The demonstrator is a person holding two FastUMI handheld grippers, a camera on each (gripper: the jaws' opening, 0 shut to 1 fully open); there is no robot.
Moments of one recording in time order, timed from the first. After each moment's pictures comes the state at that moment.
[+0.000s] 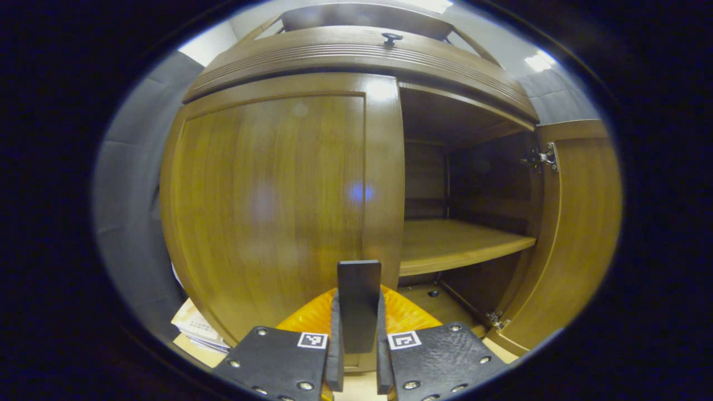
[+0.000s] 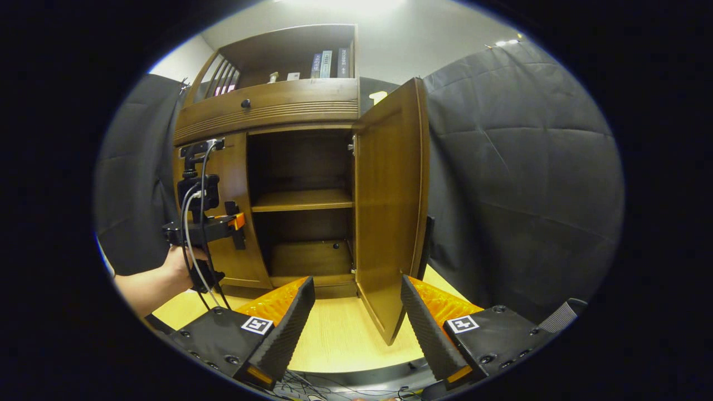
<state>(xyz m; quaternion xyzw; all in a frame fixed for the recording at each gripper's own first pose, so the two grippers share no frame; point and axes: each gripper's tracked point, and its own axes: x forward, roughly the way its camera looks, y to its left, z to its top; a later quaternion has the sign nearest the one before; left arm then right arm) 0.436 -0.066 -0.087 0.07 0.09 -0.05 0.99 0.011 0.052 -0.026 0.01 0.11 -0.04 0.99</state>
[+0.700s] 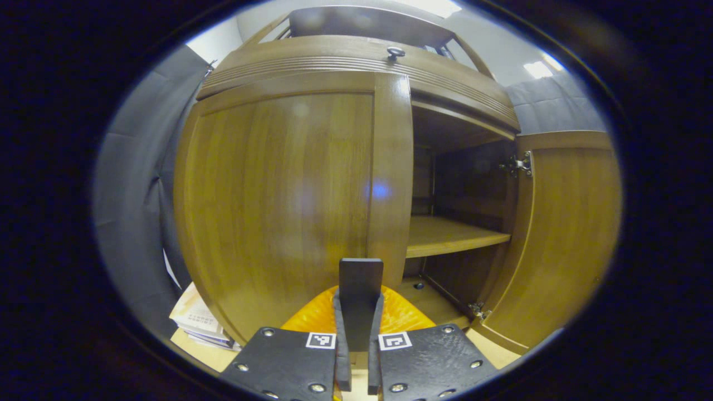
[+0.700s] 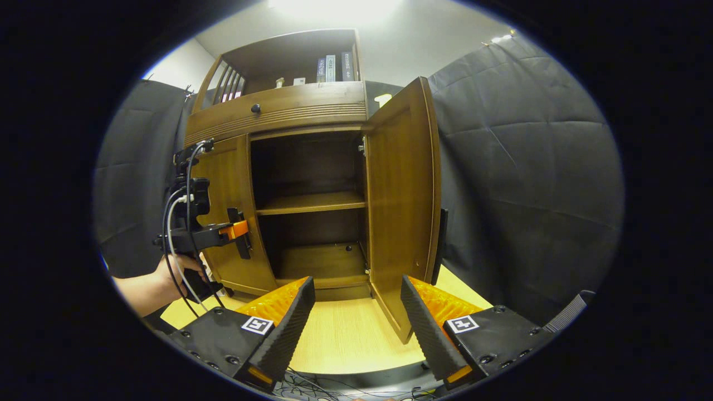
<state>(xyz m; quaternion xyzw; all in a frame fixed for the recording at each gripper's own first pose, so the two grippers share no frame) 0.379 -0.053 -0.082 0.05 0.10 -0.09 0.99 0.010 0.068 -0.028 0.03 0.09 -0.02 0.99</state>
